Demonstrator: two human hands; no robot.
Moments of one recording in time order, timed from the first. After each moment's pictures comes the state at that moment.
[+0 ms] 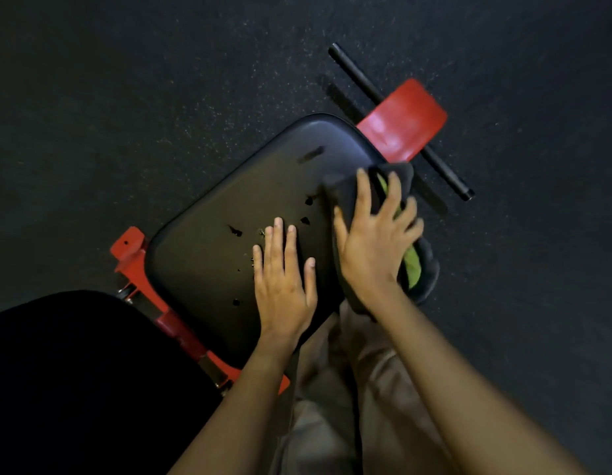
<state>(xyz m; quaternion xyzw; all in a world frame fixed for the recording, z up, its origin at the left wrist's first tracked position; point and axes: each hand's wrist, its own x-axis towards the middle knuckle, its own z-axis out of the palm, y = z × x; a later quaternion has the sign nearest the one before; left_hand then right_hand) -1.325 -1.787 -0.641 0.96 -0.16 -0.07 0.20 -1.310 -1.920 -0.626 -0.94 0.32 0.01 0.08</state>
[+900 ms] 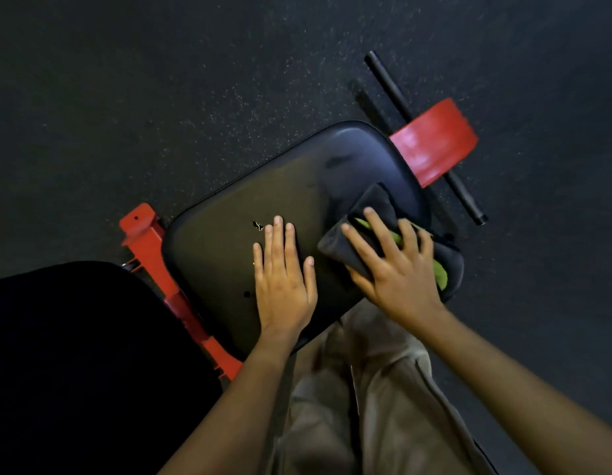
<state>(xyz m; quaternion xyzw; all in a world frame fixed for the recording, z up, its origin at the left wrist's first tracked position) -1.323 -1.779 -0.644 0.98 -0.10 -0.06 0.17 -1.343 -1.958 -0.618 -1.00 -0.06 0.05 0.04</state>
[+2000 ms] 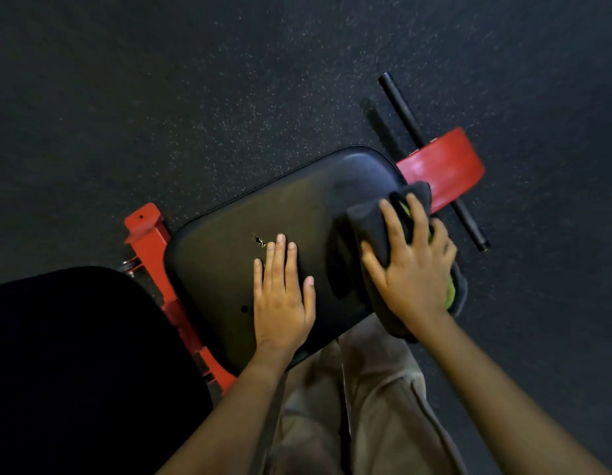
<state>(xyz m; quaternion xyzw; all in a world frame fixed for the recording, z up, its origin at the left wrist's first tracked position) -1.320 -1.783 -0.640 0.98 -0.09 -0.06 0.16 -1.306 -1.969 -0.614 -0.99 0.11 0.05 0.09</state>
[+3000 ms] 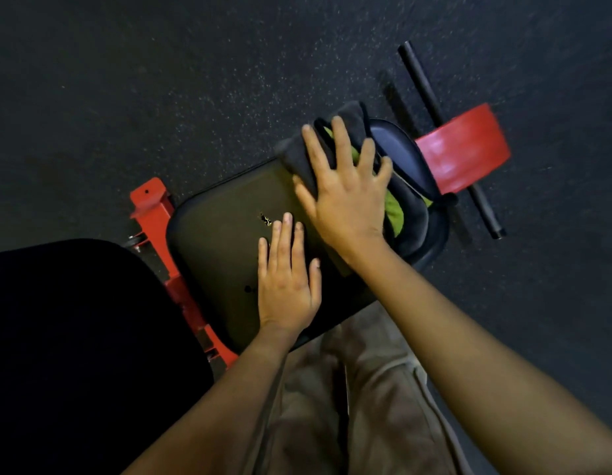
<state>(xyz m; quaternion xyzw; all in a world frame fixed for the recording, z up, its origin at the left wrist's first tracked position) -1.320 -1.783 -0.642 0.98 -0.10 -0.05 0.15 -1.221 -1.898 -0.608 -0.99 0.02 0.11 0.07</state>
